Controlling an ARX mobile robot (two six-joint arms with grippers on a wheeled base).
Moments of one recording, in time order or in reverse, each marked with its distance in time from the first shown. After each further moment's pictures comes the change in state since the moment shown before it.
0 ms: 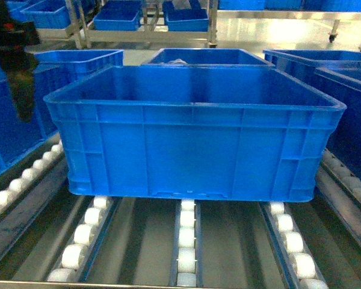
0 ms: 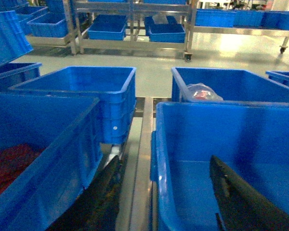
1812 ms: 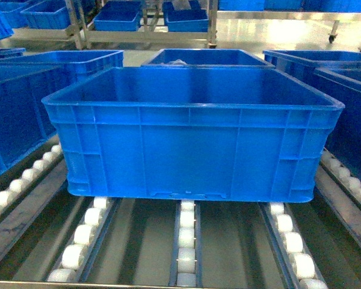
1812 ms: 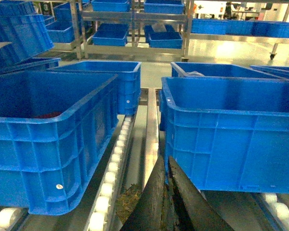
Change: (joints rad) left arm 0.119 -1.243 -0.627 -0.606 0.120 0.003; right arm -0.106 -1.182 -0.472 -0.682 -0.111 -0.005
